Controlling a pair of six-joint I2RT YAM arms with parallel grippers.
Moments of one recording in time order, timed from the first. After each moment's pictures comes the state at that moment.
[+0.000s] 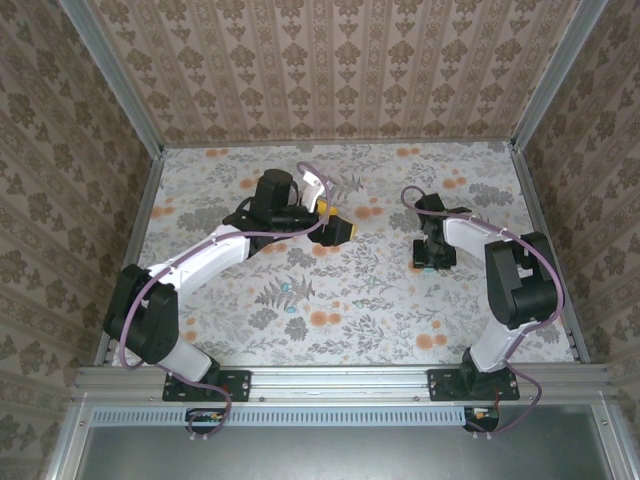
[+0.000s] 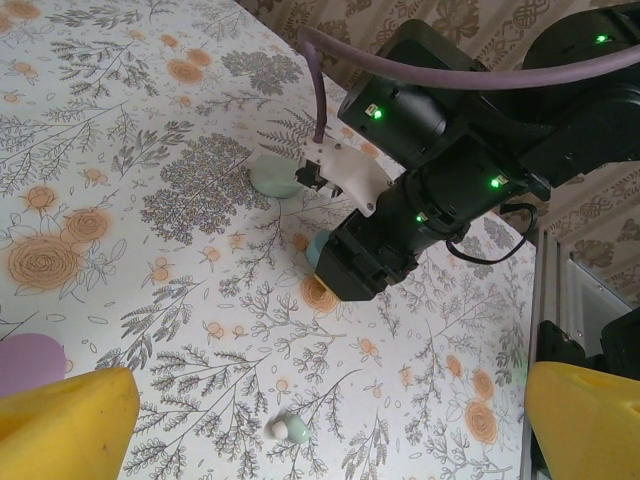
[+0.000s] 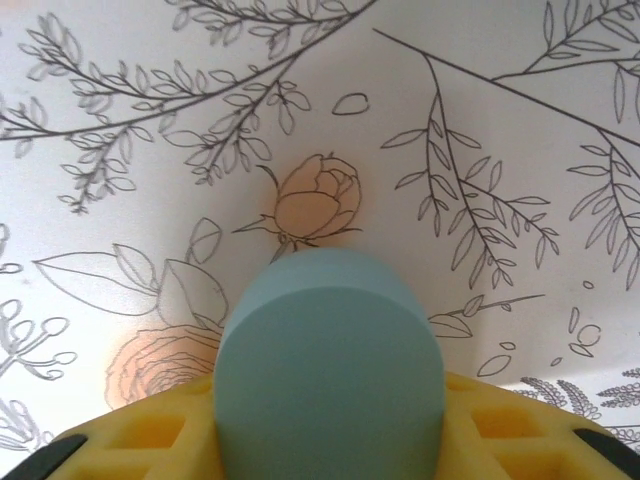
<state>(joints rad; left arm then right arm) -0.62 1.53 1.09 -0.05 0.69 -0.20 0.19 1.71 1.00 -0.72 0.10 0.31</state>
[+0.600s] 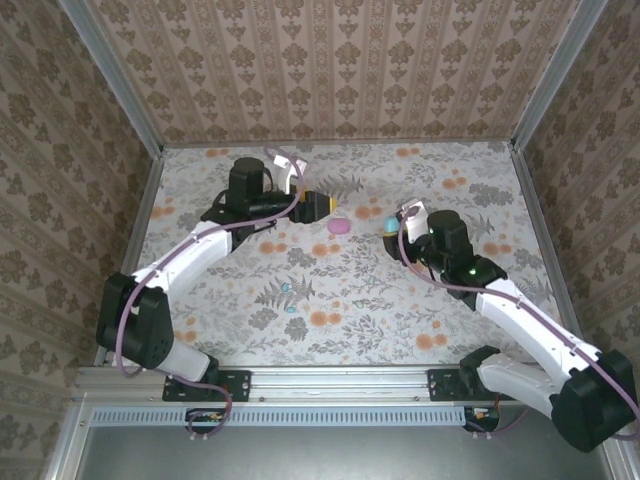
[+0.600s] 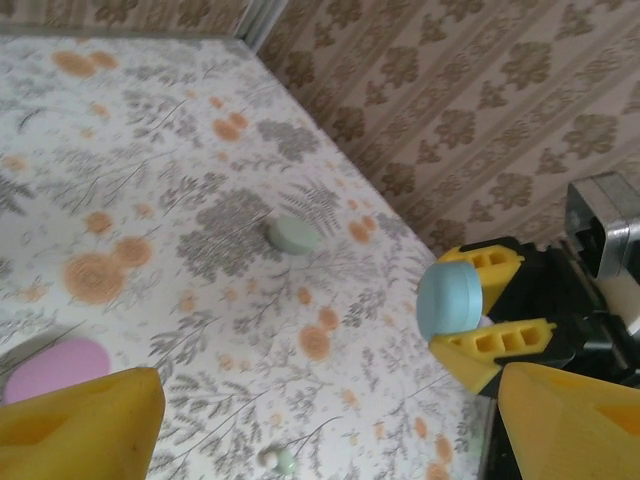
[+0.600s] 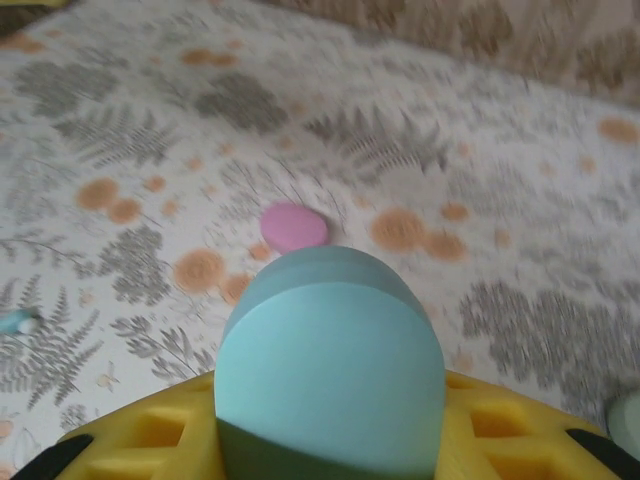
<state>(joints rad) -0.49 1.47 1.09 0.02 0.78 -0.40 0.44 1.01 0.69 -0.16 -0.08 -0.05</state>
